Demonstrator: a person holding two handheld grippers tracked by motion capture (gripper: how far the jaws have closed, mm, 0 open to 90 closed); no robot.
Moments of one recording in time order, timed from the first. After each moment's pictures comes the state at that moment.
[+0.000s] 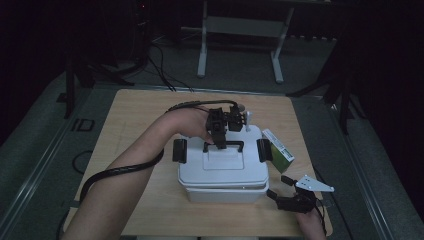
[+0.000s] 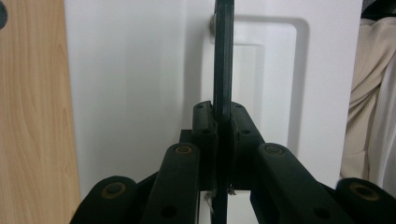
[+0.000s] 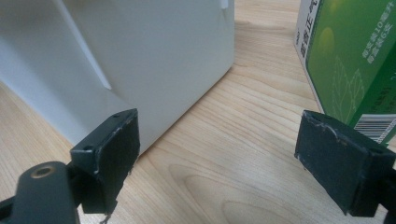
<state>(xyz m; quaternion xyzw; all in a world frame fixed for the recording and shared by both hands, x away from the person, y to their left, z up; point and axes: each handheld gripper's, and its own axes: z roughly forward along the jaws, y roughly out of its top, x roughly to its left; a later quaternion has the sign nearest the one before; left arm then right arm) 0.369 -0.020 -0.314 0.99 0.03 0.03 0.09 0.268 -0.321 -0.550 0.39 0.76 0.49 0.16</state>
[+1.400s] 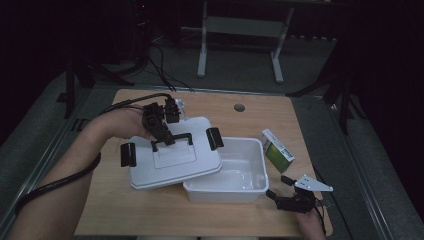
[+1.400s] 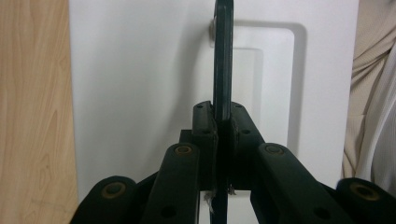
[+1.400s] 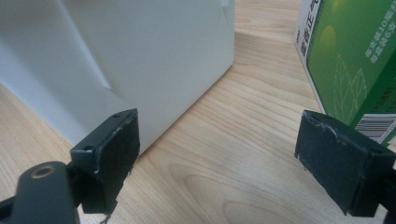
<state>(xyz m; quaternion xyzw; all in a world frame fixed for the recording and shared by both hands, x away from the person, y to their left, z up) 0.363 0.121 -0.314 0.98 0.15 0.02 0.11 0.268 -0.318 -0.549 0.39 0.76 0.49 0.16</state>
